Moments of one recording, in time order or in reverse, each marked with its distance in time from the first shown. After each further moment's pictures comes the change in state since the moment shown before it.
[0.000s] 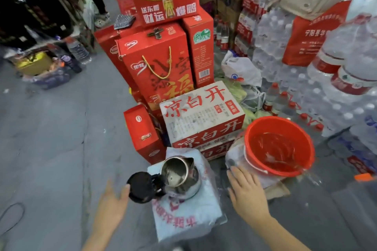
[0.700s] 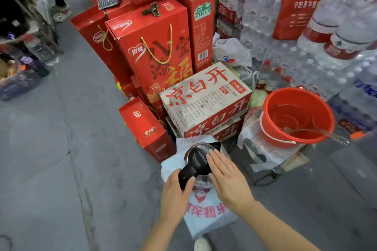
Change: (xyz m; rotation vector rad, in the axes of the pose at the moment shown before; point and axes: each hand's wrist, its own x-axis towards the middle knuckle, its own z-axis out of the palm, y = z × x) left_hand 0.035 -0.010 0.066 -0.071 -0.297 0.516; right_hand 0.032 -0.157 0.051 0.189 0.015 0.025
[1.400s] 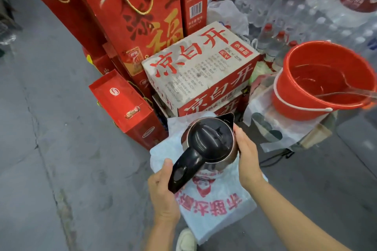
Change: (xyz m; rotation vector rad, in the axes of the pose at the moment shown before) left_hand 0.040 -0.054 0.045 -1.085 0.193 -0.096; right_hand 0.026 0.020 0.068 1.263 0.302 0.786
